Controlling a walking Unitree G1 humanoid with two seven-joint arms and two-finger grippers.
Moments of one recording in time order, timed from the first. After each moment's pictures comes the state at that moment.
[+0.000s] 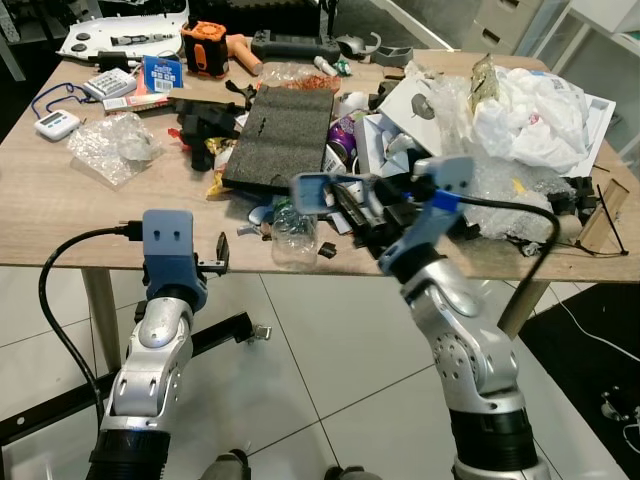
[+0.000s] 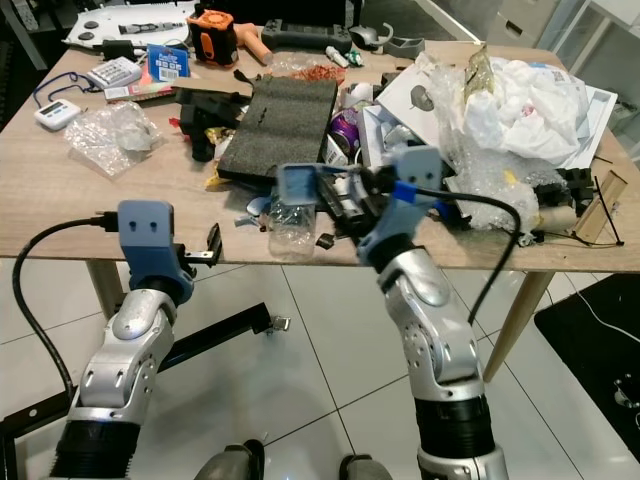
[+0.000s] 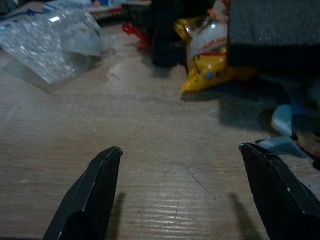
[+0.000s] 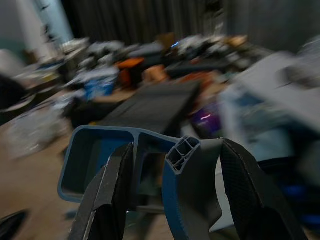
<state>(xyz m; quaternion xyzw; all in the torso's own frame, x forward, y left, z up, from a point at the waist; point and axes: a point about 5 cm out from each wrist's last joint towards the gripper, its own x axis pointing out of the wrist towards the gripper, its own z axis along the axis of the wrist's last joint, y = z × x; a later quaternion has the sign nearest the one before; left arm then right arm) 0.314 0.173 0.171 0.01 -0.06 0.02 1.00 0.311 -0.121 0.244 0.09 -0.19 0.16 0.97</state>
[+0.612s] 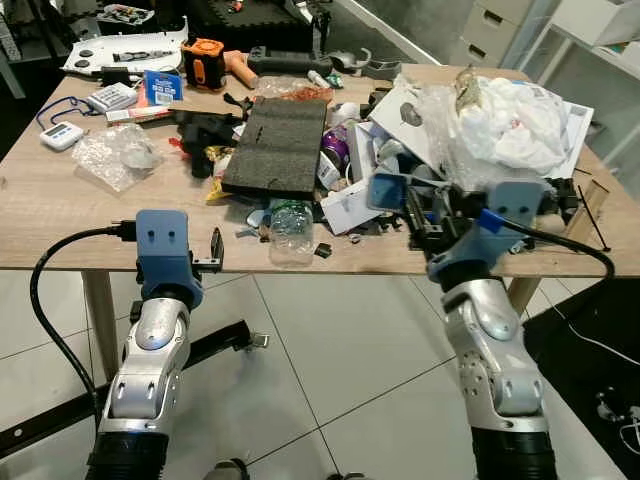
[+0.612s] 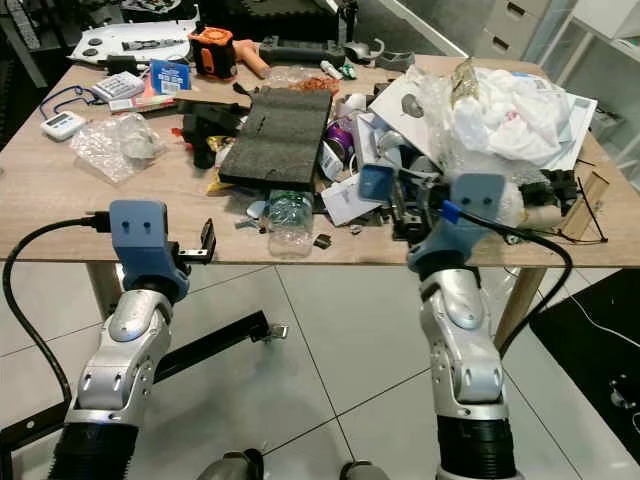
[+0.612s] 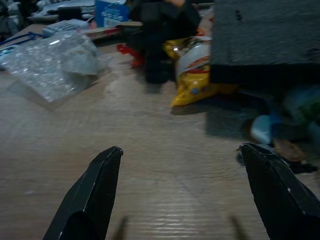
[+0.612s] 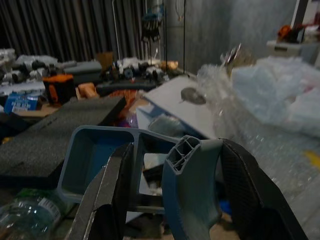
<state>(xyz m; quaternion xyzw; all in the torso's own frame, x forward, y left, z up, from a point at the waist) 0.313 0.171 0.170 0.02 -0.07 0.02 1.00 0.304 -0.153 0.229 0.04 -0.21 0.04 0.98</state>
